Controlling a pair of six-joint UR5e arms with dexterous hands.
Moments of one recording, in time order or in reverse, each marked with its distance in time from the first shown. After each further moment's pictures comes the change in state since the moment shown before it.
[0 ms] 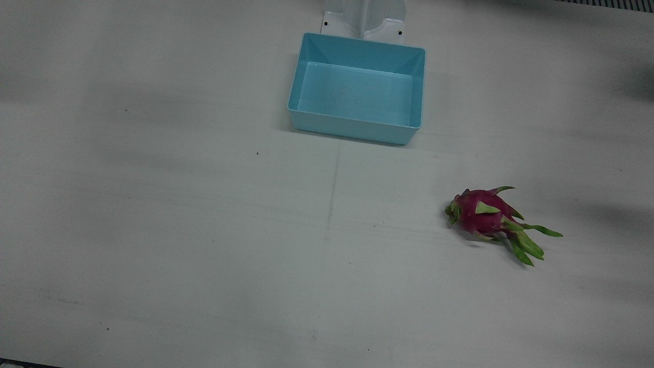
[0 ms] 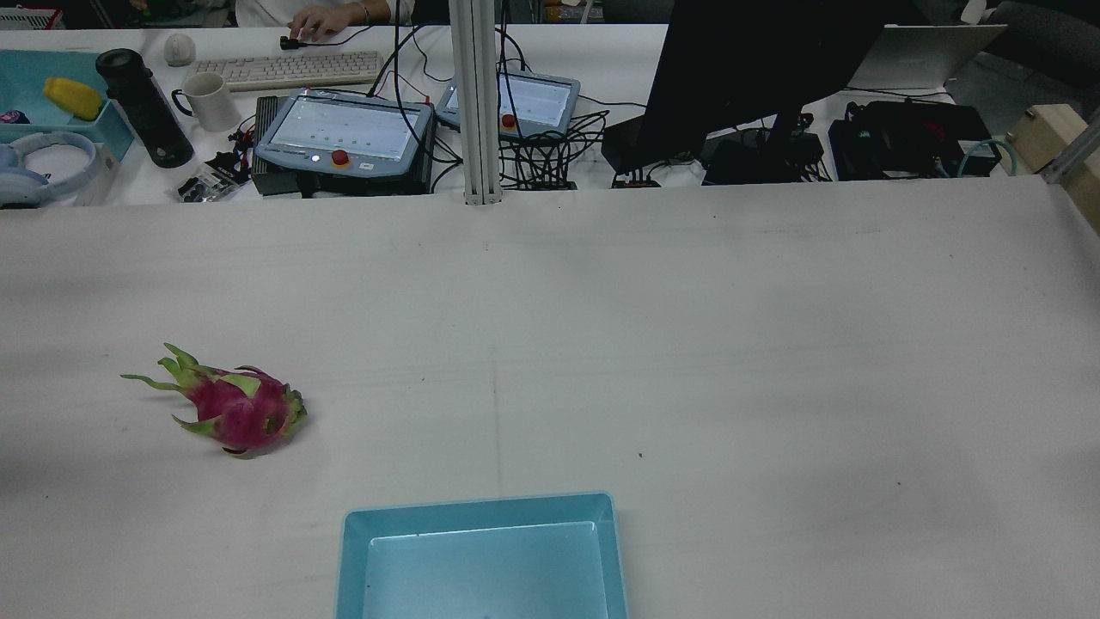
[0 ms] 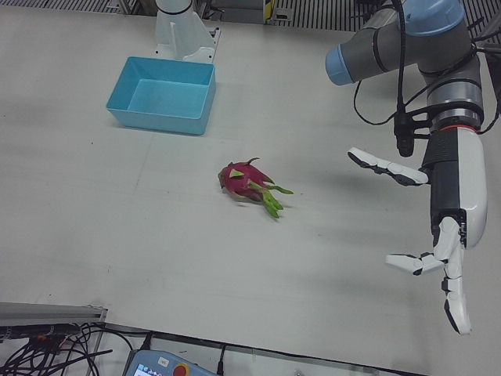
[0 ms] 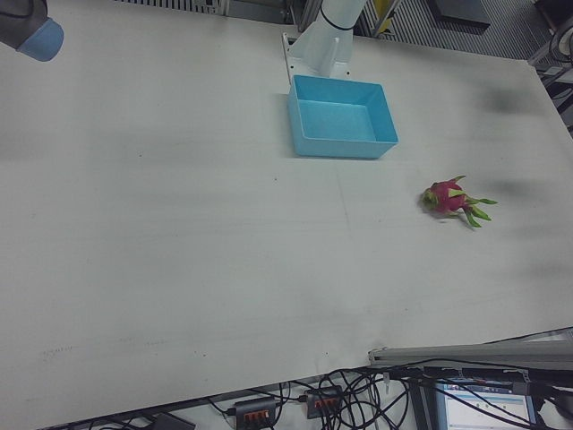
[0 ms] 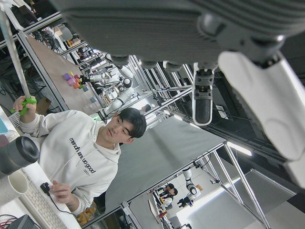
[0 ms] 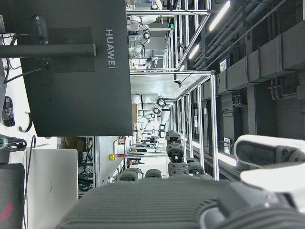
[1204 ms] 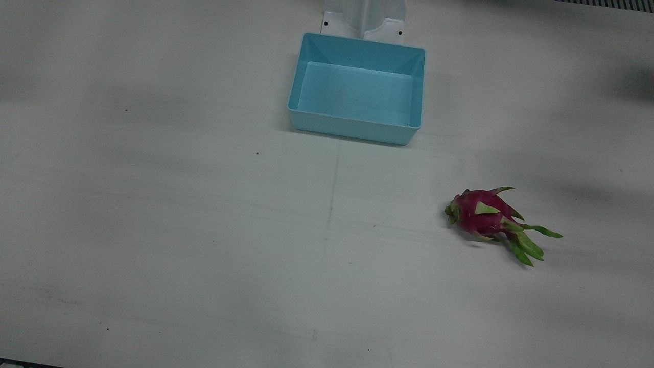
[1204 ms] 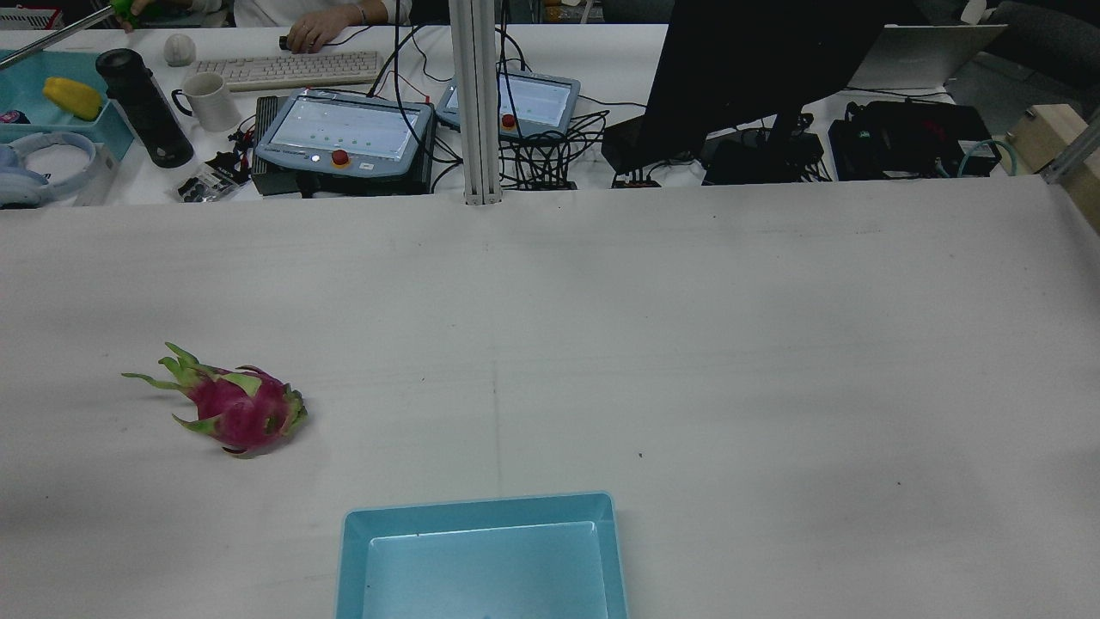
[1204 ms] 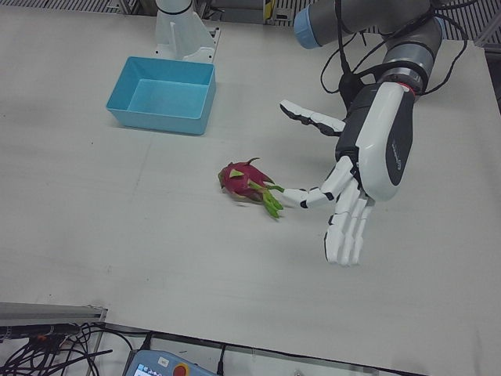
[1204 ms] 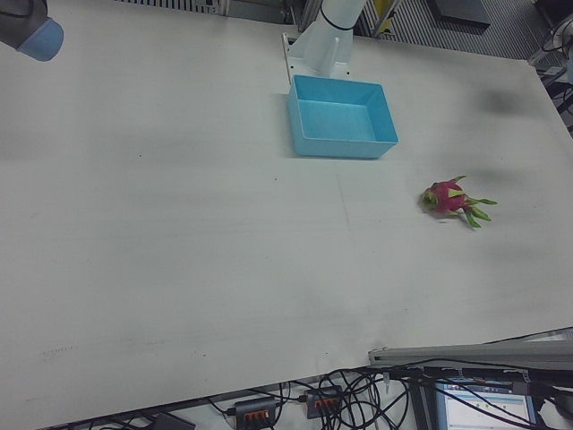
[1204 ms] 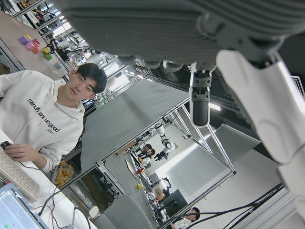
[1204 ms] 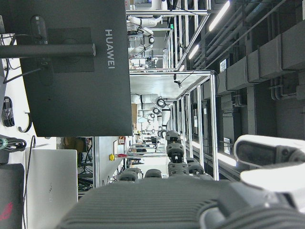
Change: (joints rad) left arm 0.086 -0.001 -0.230 0.100 0.045 0.110; right arm 0.001 0.000 0.001 -0.001 0.000 0.000
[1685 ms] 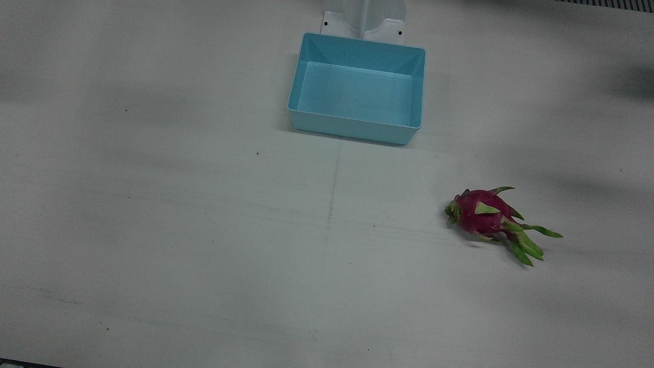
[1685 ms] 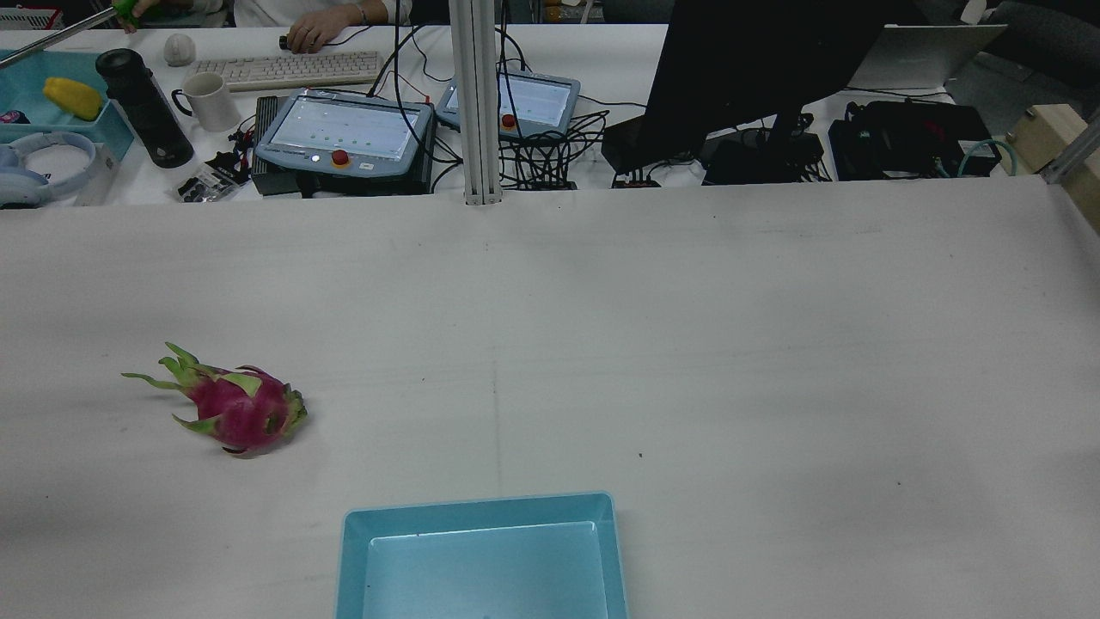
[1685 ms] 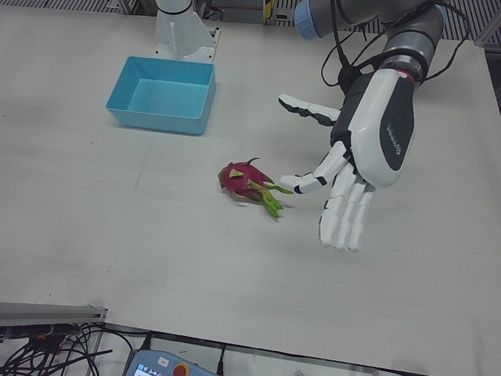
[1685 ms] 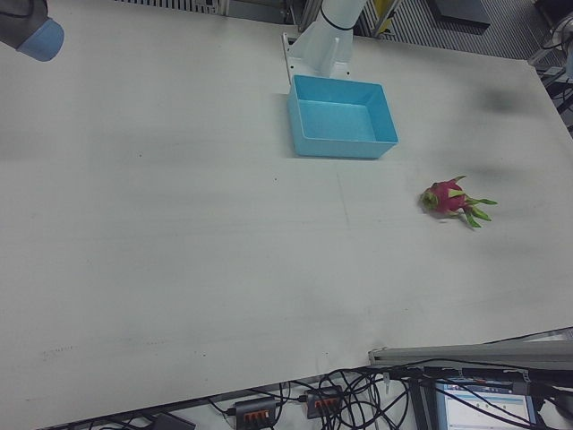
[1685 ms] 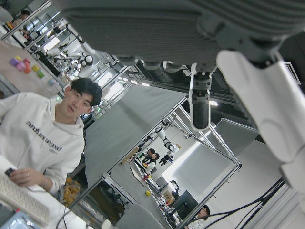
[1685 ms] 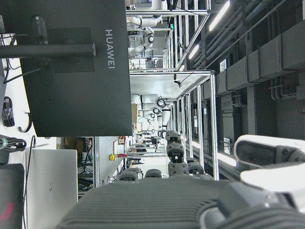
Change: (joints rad) left arm -0.018 0.013 -0.039 0.021 0.013 0.117; right arm 0.000 0.000 0.000 0.000 0.000 0.000
